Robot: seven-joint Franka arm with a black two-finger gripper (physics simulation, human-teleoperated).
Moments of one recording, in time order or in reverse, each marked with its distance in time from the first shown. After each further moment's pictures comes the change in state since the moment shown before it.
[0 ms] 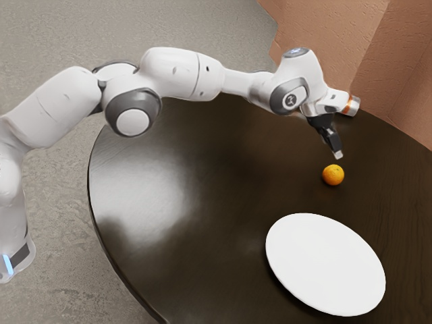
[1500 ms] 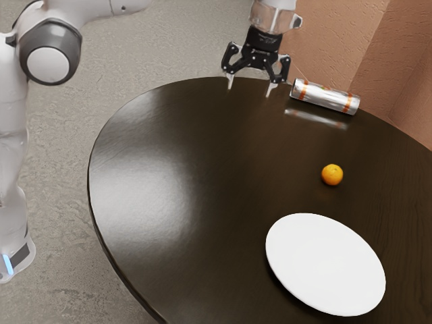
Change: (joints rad) arm -0.209 -0.637 0.187 -0.186 0.253 -1.093 -1.708
